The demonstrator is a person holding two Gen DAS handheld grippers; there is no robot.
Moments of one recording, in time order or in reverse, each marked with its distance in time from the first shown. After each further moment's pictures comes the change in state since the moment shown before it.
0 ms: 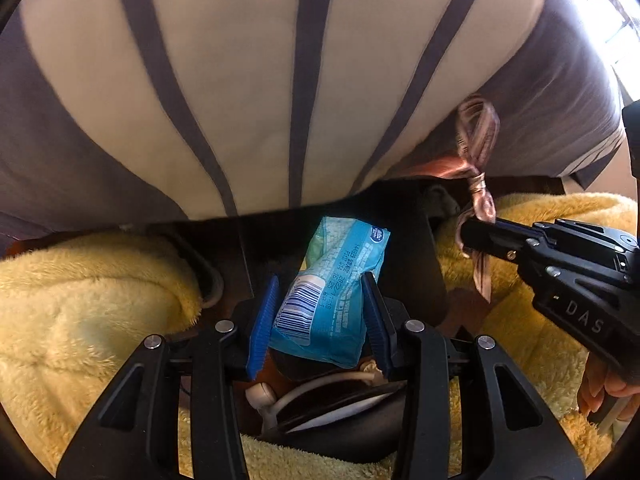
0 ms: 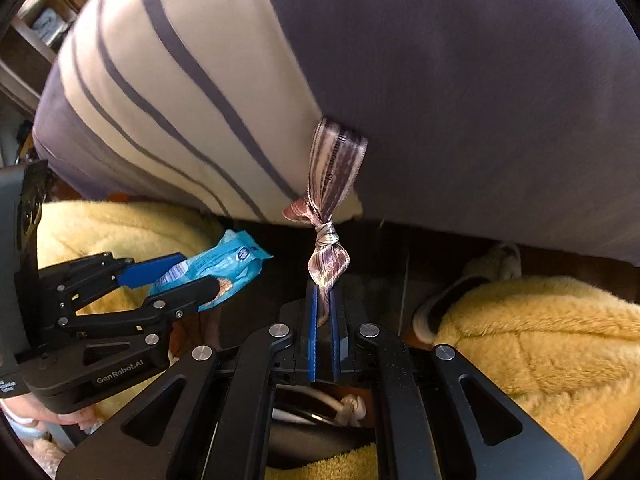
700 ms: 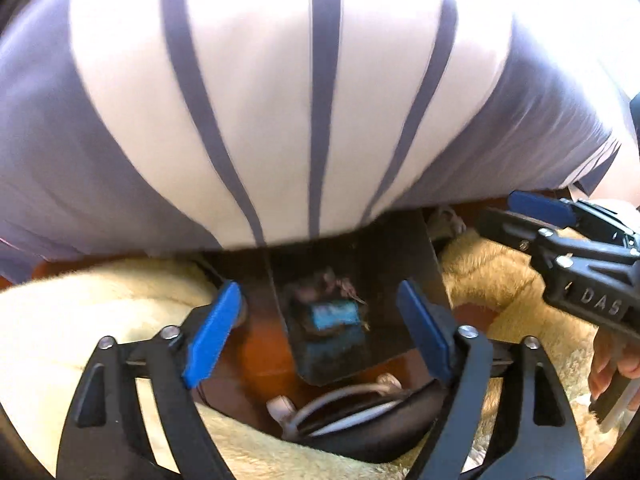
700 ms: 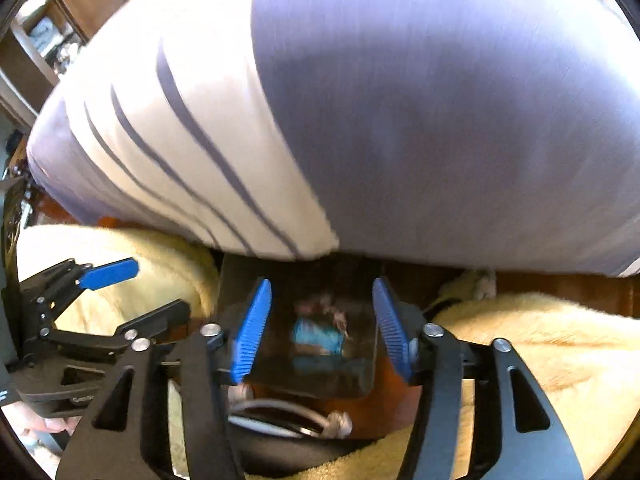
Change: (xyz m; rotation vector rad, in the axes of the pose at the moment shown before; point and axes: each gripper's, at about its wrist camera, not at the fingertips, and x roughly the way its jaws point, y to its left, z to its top) left arm -0.055 -0.002 -0.003 0.036 -0.153 0.080; right arm -0.053 0.000 0.013 0.002 -0.159 -0.081
